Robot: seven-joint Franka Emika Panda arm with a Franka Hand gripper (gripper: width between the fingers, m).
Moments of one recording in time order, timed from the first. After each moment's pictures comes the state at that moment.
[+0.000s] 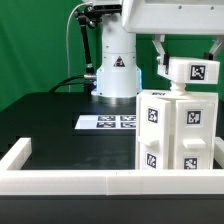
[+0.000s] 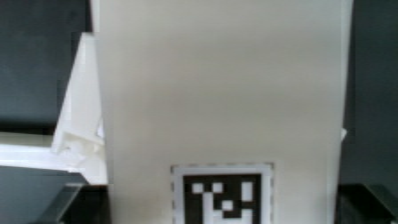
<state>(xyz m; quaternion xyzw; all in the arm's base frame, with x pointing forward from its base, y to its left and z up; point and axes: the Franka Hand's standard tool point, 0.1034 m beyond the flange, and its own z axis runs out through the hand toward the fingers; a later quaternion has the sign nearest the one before) 0.600 0.071 0.178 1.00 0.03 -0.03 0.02</state>
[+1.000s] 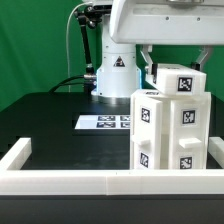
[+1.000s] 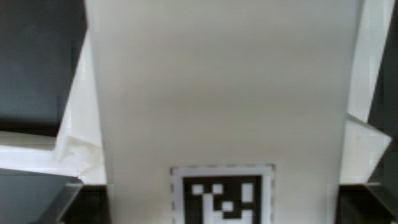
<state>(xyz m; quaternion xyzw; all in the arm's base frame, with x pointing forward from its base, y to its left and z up) 0.595 0.052 0.163 1.00 0.05 -0.03 0.02</state>
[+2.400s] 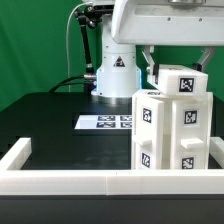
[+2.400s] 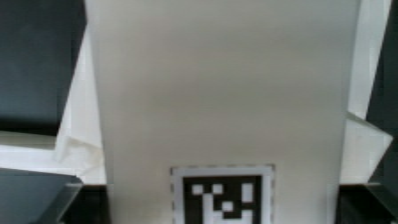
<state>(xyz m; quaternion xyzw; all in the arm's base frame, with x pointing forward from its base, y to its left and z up) 0.596 0.054 0.163 1.00 0.04 -0.03 0.02</state>
